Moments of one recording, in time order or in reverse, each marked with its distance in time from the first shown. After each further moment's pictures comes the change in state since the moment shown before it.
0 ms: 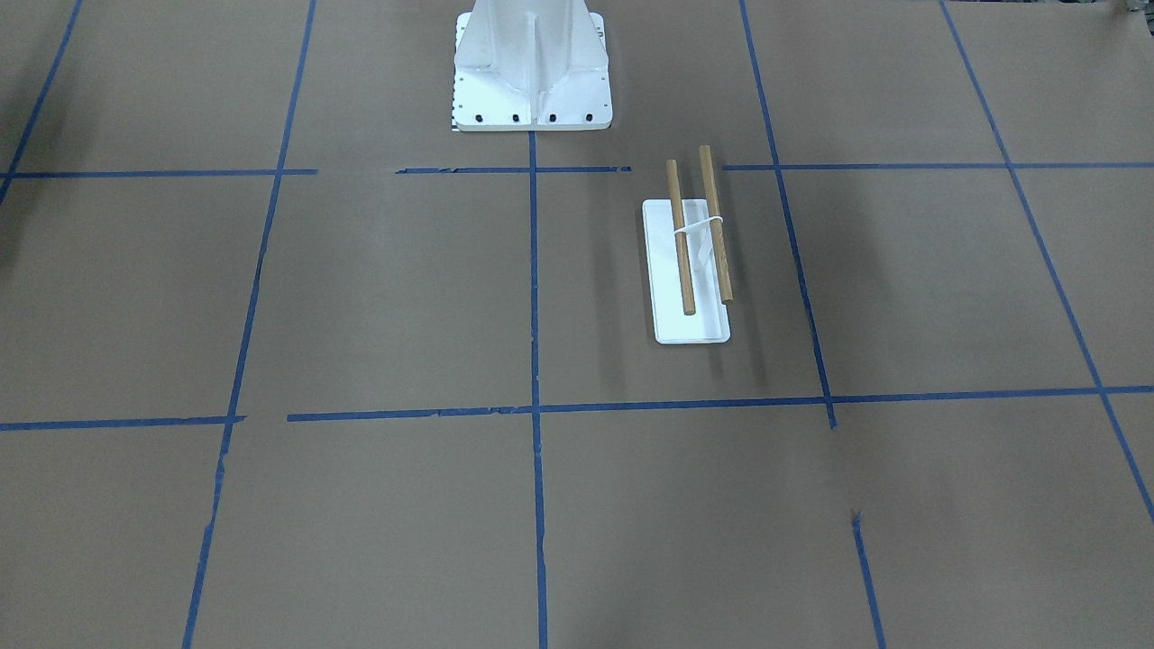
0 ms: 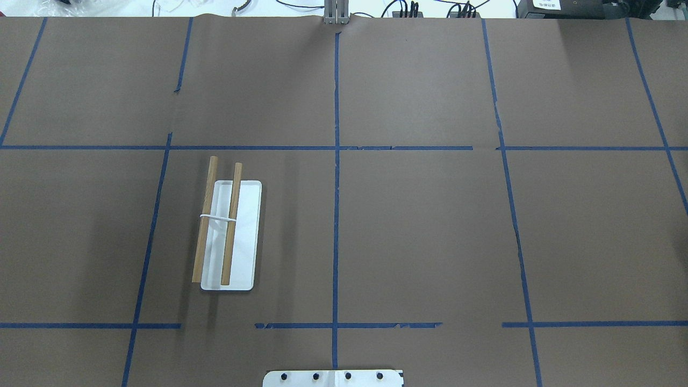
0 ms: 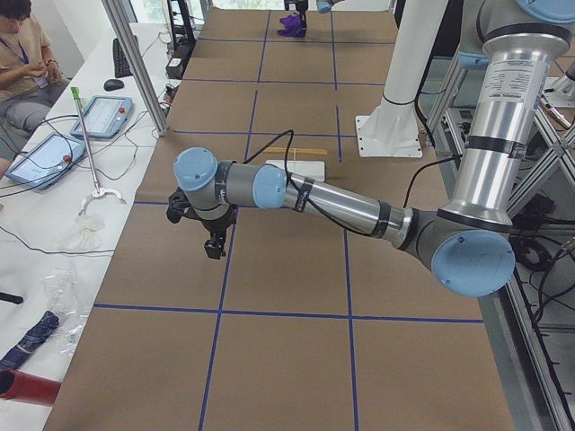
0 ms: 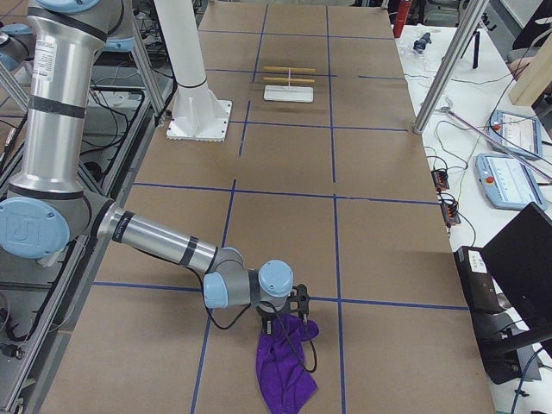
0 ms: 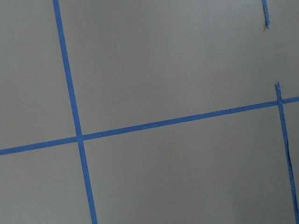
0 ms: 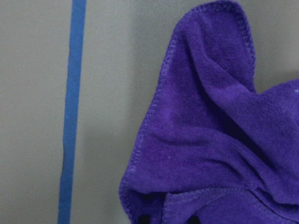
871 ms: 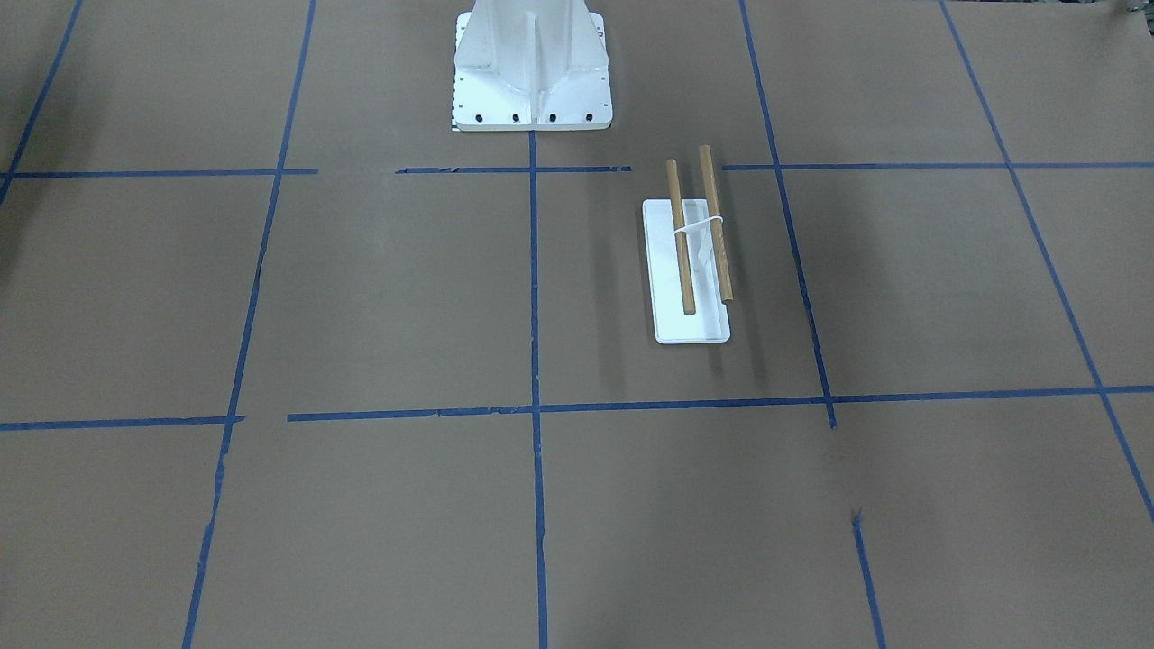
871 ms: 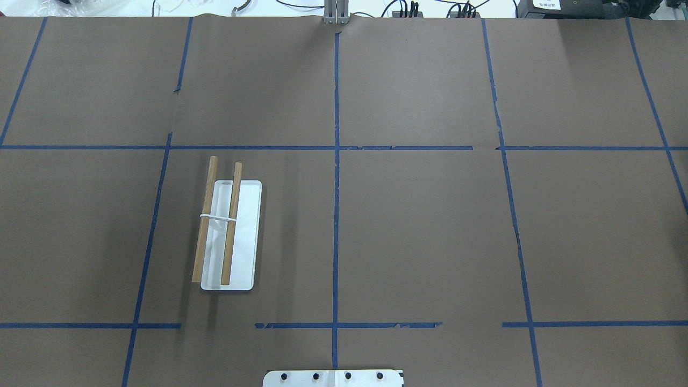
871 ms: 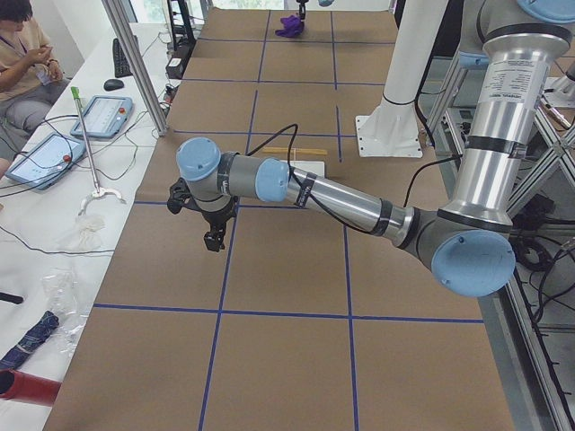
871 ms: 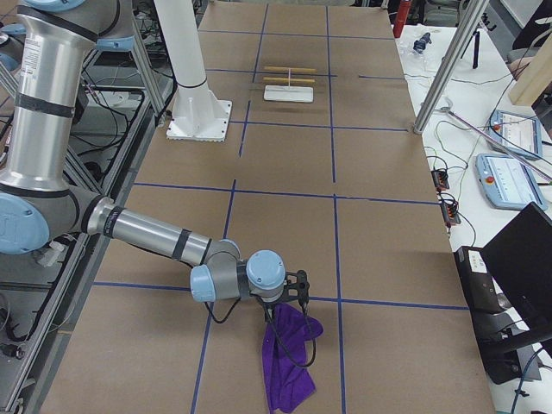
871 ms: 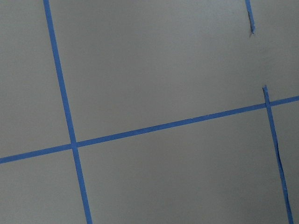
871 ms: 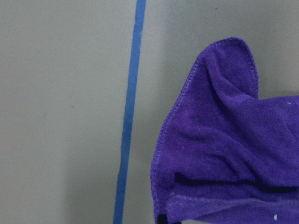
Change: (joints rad) left arm -0.001 0.000 -0.043 0.001 0.001 0.002; right arm 0.128 -0.077 0.194 -0.008 0.123 -0.005
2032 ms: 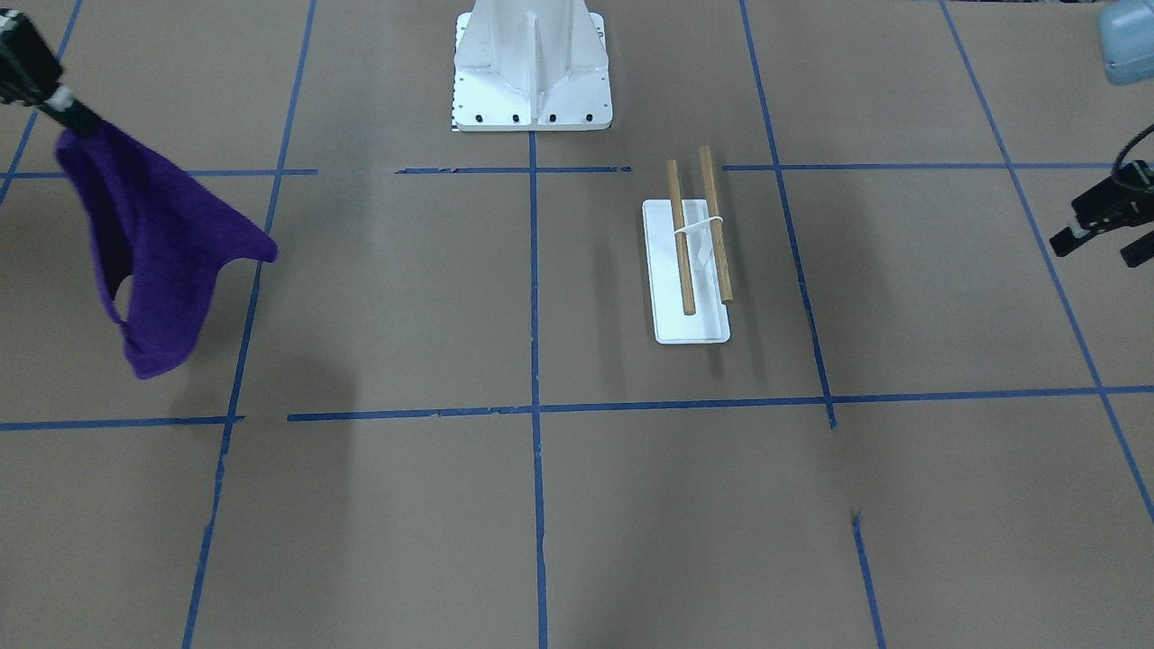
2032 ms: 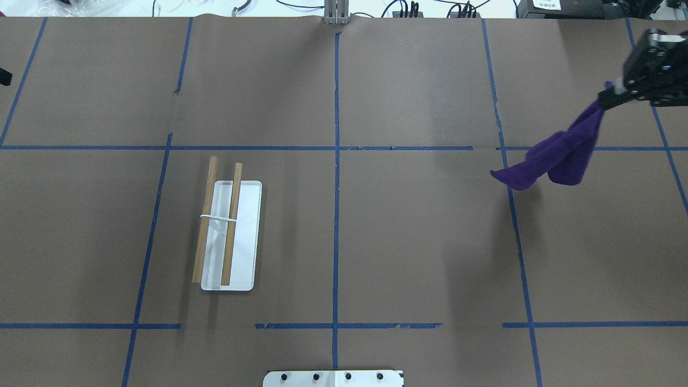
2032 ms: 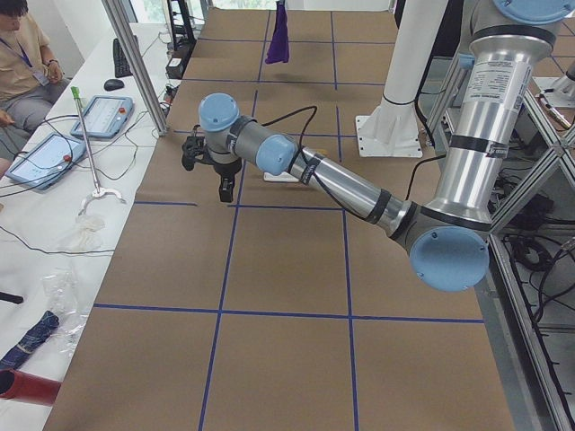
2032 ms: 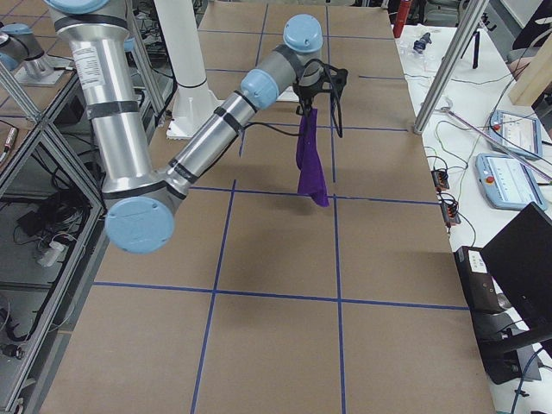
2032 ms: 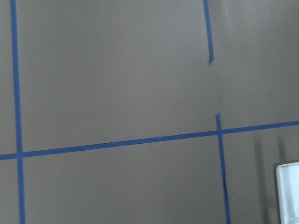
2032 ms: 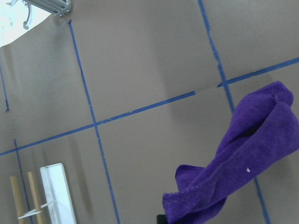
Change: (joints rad) left arm 0.178 -0.037 -0.133 -0.278 -0.028 -0.696; right arm -0.321 0.596 0.666 -0.536 0.073 1.172
